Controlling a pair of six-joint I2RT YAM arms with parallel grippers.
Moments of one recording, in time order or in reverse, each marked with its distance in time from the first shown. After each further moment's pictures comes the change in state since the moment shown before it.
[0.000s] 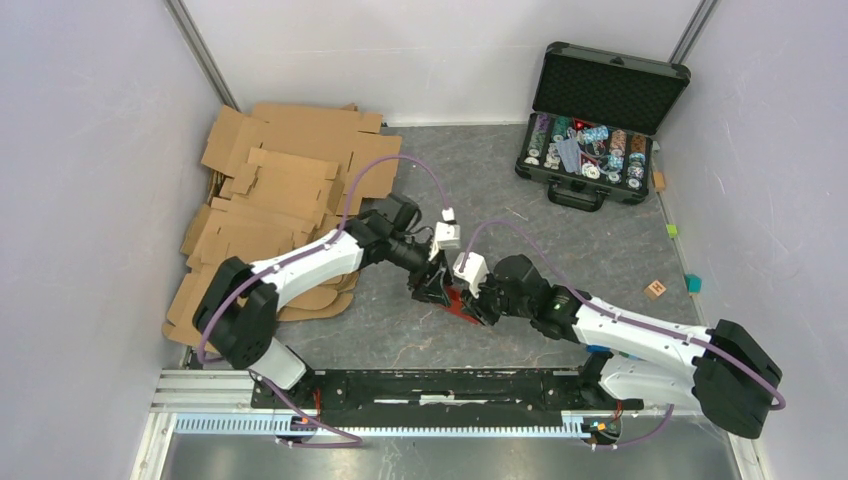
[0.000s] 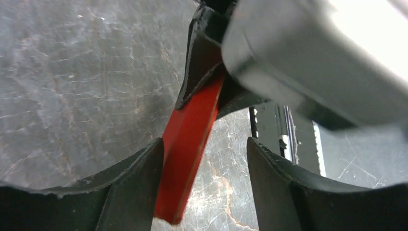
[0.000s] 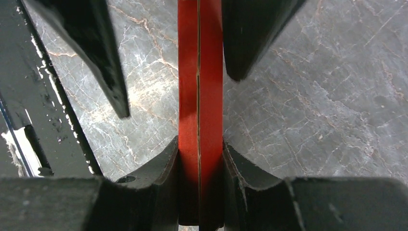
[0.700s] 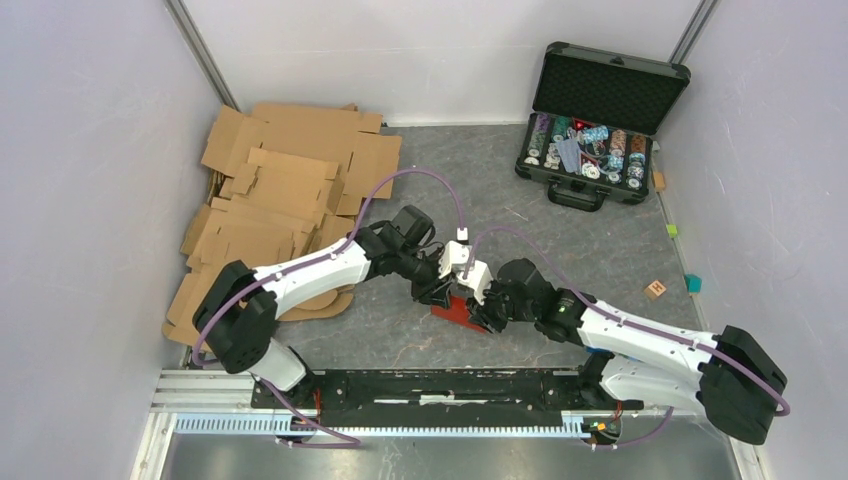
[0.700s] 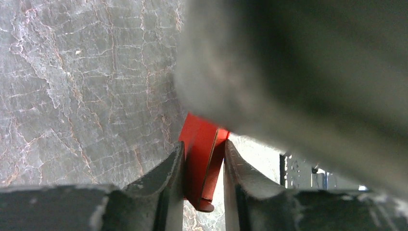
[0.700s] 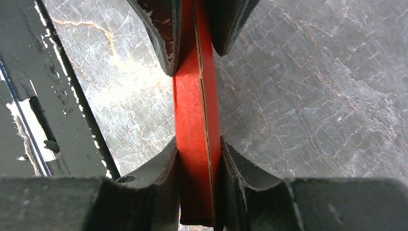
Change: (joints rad) left arm -0.124 0.026 0.027 -0.099 -0.278 0.083; right arm -0.010 -0.038 -0.013 -0.112 -0.055 -0.006
